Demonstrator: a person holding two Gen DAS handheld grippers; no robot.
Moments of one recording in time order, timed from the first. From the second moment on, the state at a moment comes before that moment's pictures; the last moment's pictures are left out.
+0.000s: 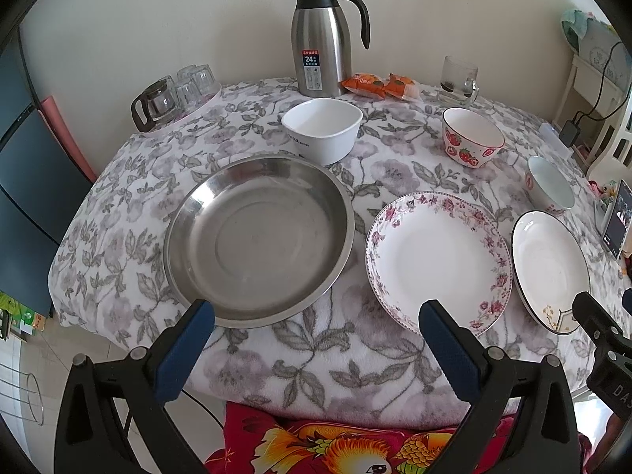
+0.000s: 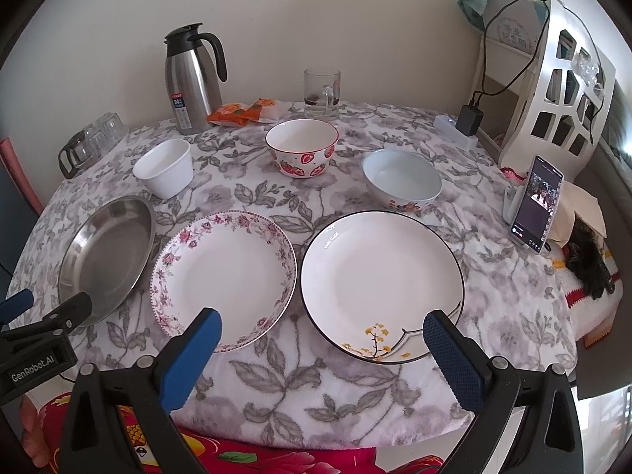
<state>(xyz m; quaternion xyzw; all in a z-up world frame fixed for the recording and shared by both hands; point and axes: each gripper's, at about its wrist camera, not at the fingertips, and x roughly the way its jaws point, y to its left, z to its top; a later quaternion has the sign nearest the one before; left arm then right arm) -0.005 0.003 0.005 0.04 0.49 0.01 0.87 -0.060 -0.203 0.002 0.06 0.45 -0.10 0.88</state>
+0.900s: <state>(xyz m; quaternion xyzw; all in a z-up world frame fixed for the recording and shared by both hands) -0.004 0.005 0.001 0.04 0.49 0.01 0.87 -0.059 -0.205 0.000 0.06 0.46 -0.10 0.88</state>
